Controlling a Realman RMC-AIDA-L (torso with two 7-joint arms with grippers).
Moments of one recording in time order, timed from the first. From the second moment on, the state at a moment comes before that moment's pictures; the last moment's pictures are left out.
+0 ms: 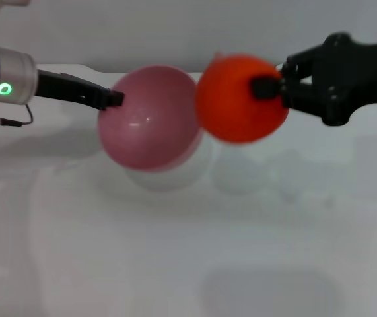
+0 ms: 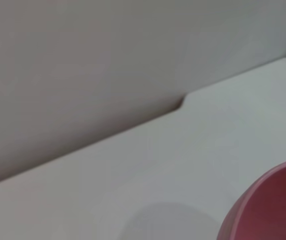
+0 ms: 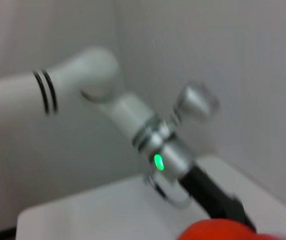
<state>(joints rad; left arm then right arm) -0.71 -1.98 1.01 0.88 2.22 1.22 -2.21 0.40 2.08 -1.07 -1.63 -1.74 -1.67 2.11</state>
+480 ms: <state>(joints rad) -0.74 -2.05 1.07 0.89 2.22 1.24 -2.20 0.39 2.08 -1.13 -1.49 -1.69 -1.54 1.92</state>
